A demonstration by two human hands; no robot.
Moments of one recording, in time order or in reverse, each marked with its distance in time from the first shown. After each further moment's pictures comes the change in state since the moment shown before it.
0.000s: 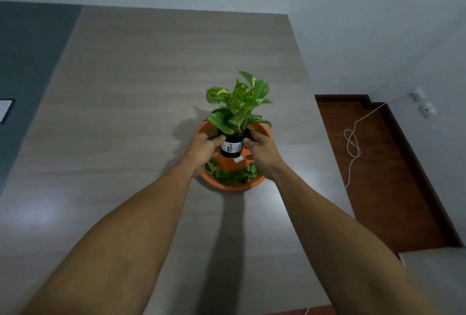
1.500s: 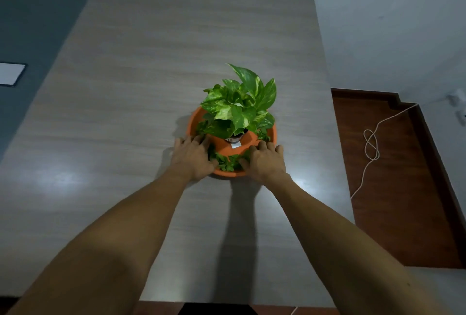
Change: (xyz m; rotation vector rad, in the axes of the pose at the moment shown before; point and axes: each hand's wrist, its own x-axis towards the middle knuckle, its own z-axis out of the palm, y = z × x) left_hand -0.031 -0.053 0.005 1.546 0.108 0.189; right_hand -0.003 0.069 -0.032 -1.386 -0.078 -0.235
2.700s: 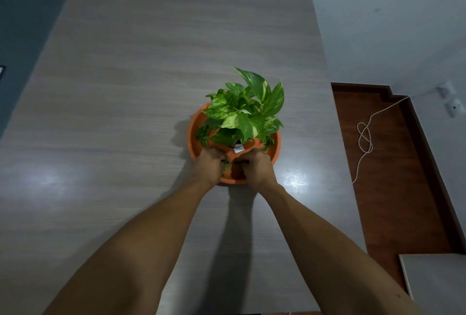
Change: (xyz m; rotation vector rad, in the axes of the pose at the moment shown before) left_hand 0.011 0.024 0.017 -0.795 -0.004 -0.054; right_hand 0.007 -0.033 0.012 0.820 0.007 0.155
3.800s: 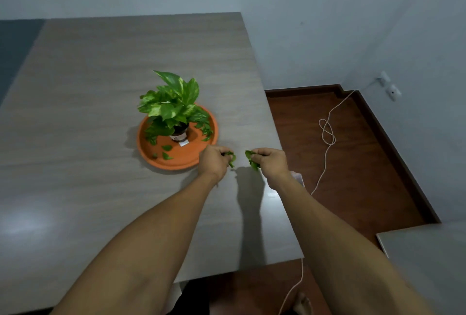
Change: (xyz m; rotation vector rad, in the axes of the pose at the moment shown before) left_hand -0.073 0.141 0.112 -0.177 0.110 -0.041; right_hand -0.104 0.109 -0.140 0.724 0.294 0.263
